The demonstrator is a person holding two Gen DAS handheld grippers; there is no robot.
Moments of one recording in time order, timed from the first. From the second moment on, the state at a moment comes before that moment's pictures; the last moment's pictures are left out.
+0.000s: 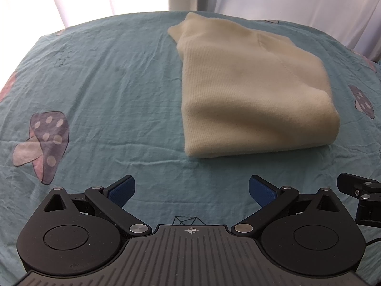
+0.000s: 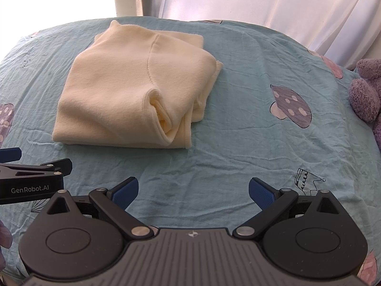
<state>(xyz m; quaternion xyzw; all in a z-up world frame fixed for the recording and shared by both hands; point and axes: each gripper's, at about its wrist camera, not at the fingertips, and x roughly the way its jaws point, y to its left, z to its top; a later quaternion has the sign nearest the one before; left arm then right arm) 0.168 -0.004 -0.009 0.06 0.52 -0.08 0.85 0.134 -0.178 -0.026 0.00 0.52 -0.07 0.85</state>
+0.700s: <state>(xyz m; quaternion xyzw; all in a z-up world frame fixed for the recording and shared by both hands) 0.172 -0.006 -0.011 0.07 0.52 -0.09 0.84 0.135 -0.181 -0.026 0.00 0.52 -0.07 0.85</state>
